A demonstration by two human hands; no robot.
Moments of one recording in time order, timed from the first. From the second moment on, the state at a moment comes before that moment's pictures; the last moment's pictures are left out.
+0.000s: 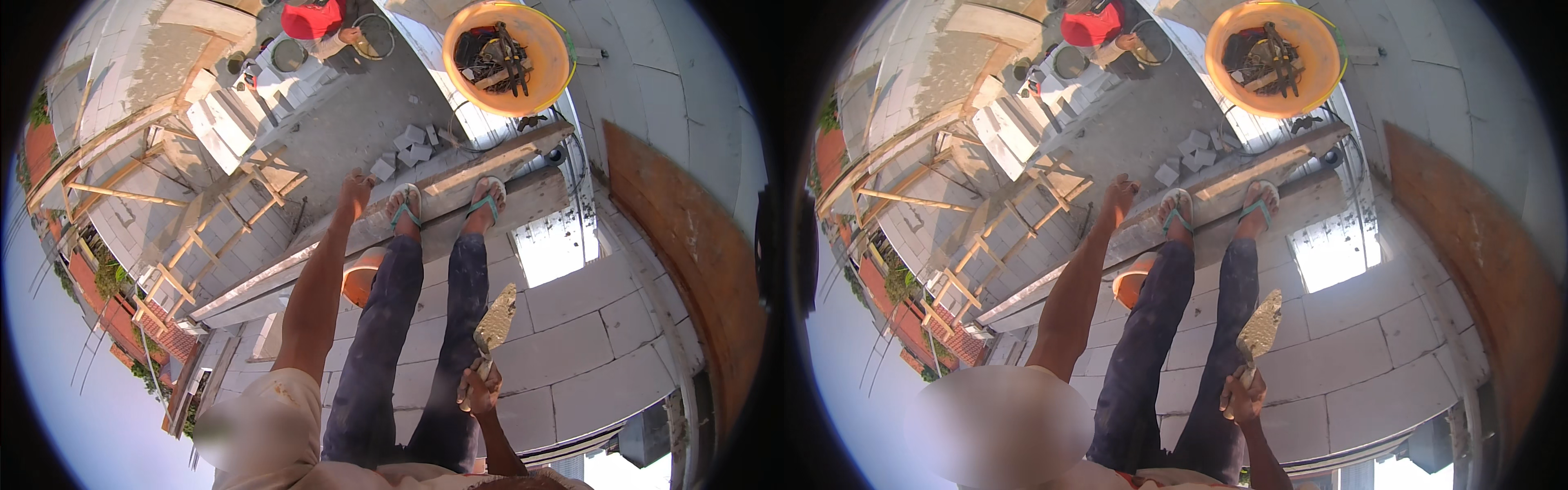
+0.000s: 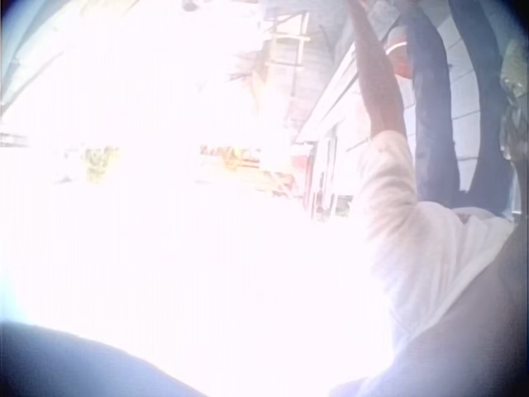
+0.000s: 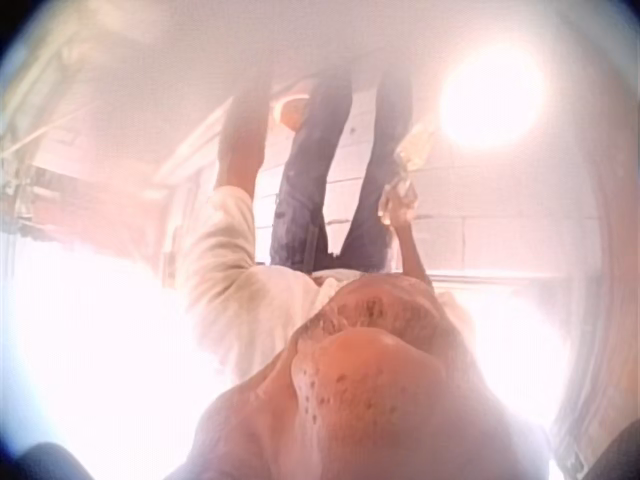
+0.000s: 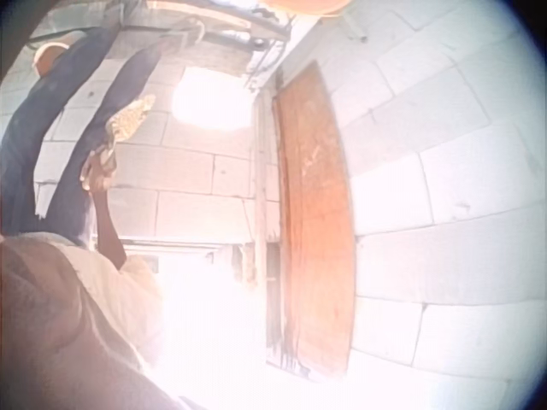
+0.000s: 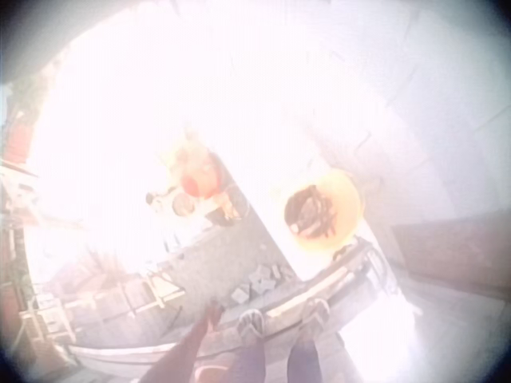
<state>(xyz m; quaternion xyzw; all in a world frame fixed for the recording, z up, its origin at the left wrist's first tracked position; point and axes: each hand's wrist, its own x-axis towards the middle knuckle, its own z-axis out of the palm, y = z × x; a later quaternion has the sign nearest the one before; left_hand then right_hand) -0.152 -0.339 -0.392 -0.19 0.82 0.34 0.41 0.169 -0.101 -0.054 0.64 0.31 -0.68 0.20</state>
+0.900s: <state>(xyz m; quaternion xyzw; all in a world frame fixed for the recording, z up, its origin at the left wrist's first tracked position) -0.343 -0.308 -0.490 0.07 0.96 0.03 0.27 0.164 -0.095 -0.047 0.70 0.25 -0.64 0.20</state>
